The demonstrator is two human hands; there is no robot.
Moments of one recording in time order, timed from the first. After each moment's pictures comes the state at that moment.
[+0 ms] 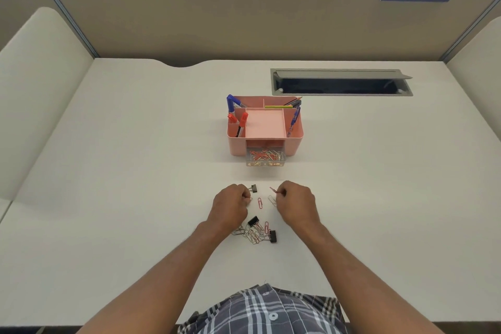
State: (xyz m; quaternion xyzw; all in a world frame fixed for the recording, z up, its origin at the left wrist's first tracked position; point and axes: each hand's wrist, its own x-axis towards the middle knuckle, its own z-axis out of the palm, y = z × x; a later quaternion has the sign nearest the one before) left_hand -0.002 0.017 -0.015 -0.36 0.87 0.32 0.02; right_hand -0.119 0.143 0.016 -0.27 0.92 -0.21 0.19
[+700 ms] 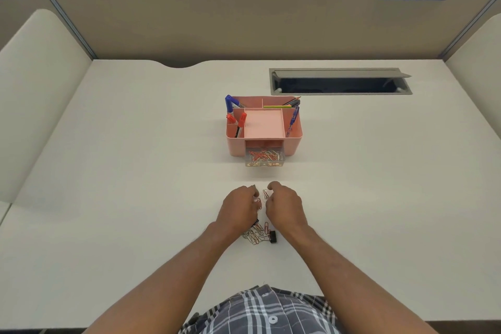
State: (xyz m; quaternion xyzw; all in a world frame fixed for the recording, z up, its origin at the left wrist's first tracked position) left_hand -0.015 0.033 -0.016 -0.33 0.90 0.30 0.02; right_hand -0.103 0.130 -0.002 -0.32 0.91 -0.20 0.19
